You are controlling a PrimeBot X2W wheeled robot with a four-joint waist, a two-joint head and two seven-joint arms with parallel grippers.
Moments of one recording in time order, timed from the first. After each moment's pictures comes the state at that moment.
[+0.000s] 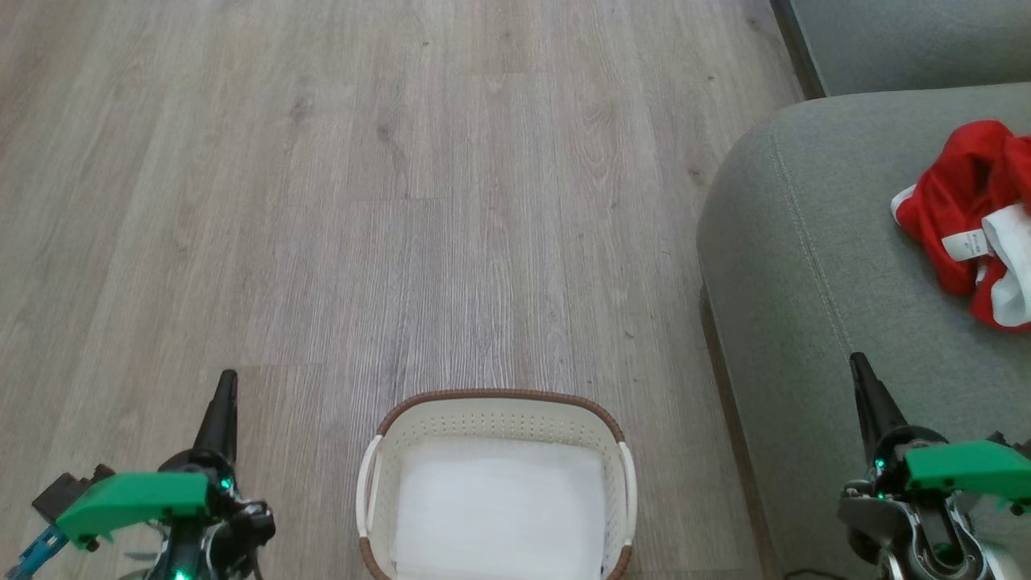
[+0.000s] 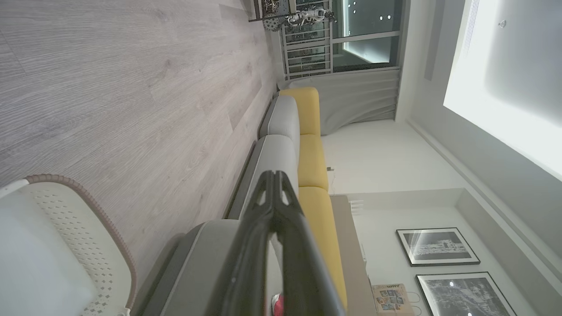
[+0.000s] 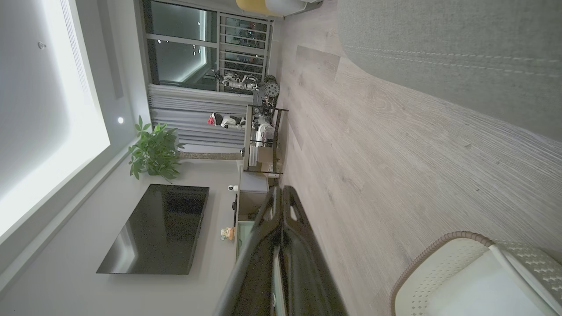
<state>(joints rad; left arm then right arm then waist) -0.04 0.05 0.05 0.27 -1.50 -0.11 0.08 -0.04 -0.08 -0.09 0.26 1.52 0.13 0.07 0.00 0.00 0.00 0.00</state>
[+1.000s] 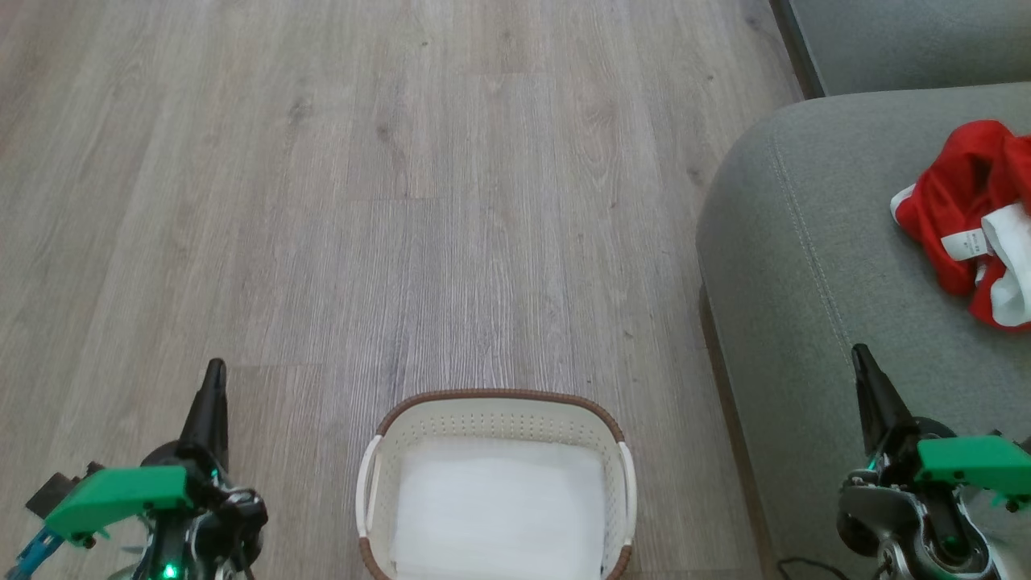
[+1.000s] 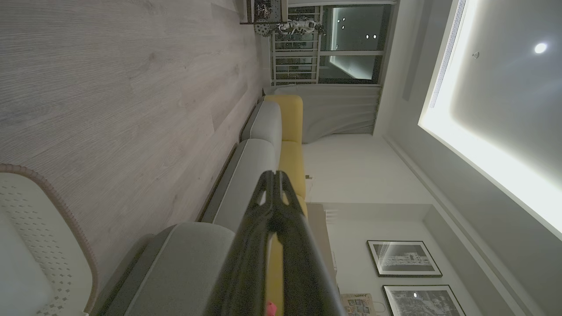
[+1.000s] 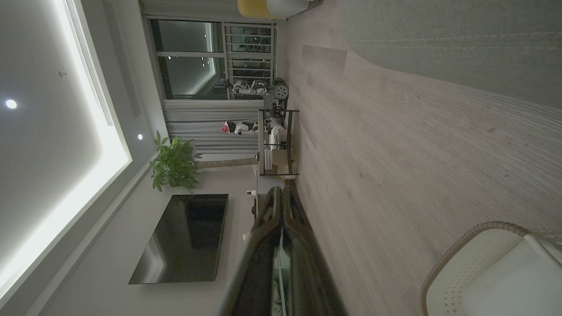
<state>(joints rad) -0.06 0.04 0.08 0.27 -1.61 -0.12 0.11 -0.06 -0.06 -0.12 0.28 1.62 0.13 0.10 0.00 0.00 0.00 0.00</state>
